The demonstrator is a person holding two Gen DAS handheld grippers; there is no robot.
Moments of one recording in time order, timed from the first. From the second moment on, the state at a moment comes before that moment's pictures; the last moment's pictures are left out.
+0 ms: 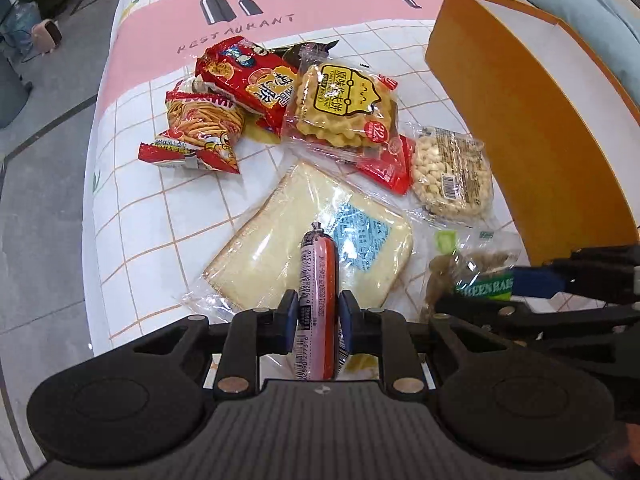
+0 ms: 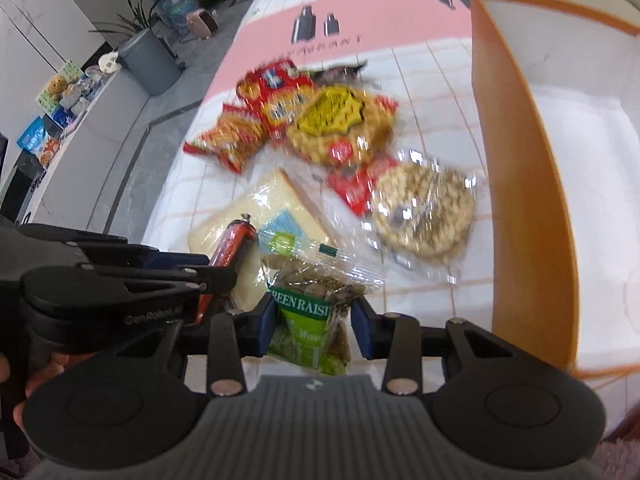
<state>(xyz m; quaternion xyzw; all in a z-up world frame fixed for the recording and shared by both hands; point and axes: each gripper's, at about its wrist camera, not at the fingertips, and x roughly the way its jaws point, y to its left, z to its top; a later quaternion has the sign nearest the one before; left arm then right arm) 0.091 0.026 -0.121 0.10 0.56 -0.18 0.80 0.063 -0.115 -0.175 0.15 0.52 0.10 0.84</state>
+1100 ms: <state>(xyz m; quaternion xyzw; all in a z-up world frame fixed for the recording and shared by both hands) 0.051 -0.030 -0.007 0.04 0.47 -0.21 0.86 0.022 -0.183 -0.086 0.16 0.43 0.08 0.89</state>
